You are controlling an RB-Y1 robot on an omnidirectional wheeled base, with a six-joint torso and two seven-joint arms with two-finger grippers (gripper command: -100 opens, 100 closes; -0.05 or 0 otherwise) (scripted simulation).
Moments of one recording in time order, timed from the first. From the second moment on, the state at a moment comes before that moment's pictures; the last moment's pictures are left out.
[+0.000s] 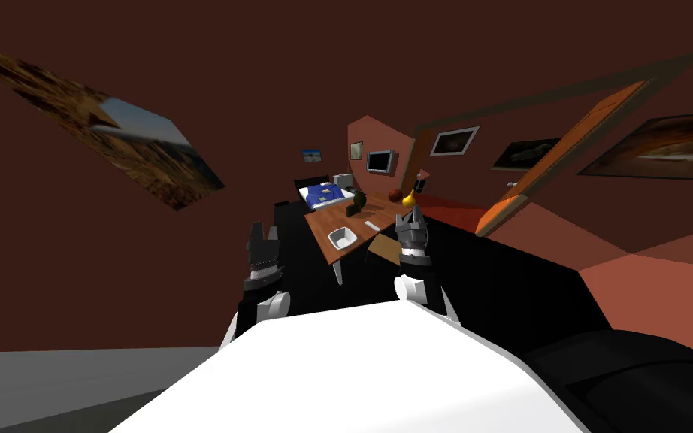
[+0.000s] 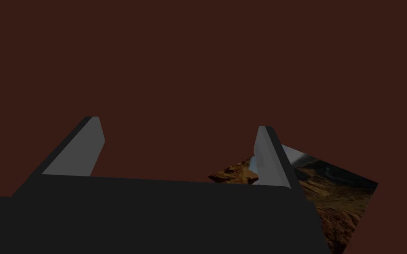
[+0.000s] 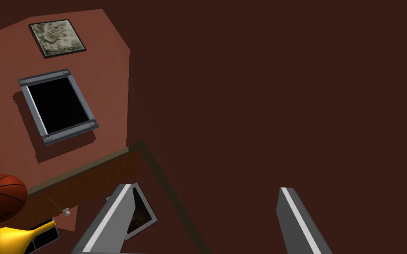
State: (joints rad) left arm 0.45 0.03 -0.03 -2.22 0.02 -0.53 -0.17; right arm 0.48 0.04 0.04 -2.30 -0.08 -0.40 -0.04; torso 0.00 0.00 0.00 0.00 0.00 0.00
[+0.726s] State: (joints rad) left arm 0.45 0.16 -0.05 -2.18 -0.01 -0.35 -0.04; right arm 0.48 0.04 0.04 -2.30 -0.08 -0.40 -0.04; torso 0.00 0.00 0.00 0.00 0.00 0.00
